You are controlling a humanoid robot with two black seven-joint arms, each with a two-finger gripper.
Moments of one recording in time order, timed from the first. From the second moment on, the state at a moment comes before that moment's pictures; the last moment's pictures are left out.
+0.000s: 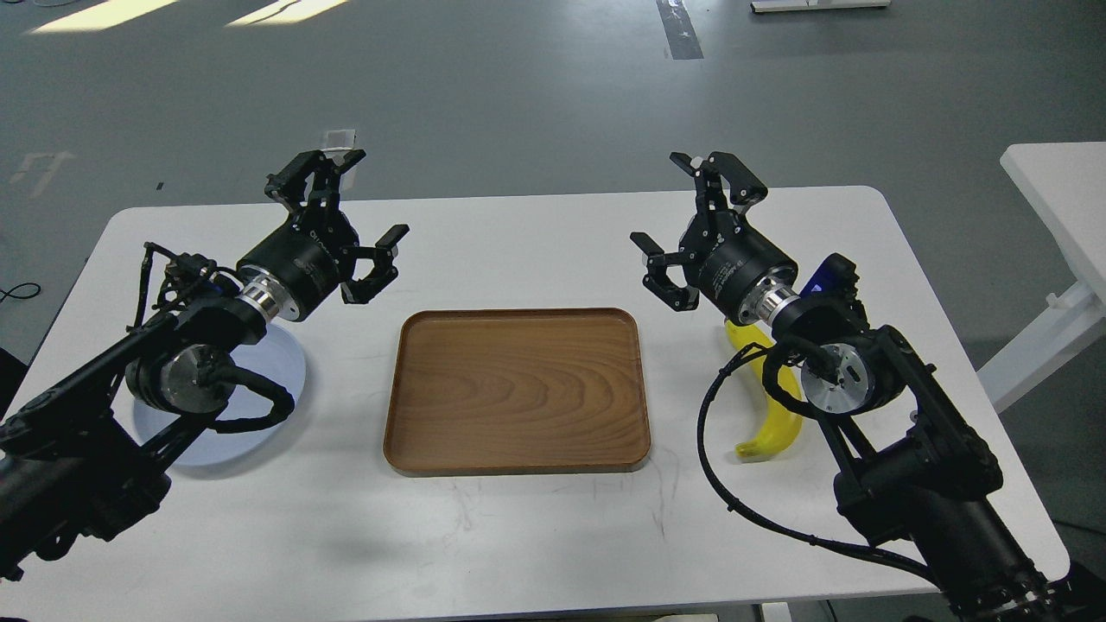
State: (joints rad) left arm -0.58 0.44 -0.80 -1.18 0.15 -0.15 -0.18; right arm 0.34 0.00 1.30 1.33 -0.68 0.14 -0.26
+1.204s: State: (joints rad) left arm -0.50 0.51 -0.80 -1.19 0.15 -0.22 -0.26; right arm 0.44 -0.05 1.30 1.28 -0.72 0.14 -0.29
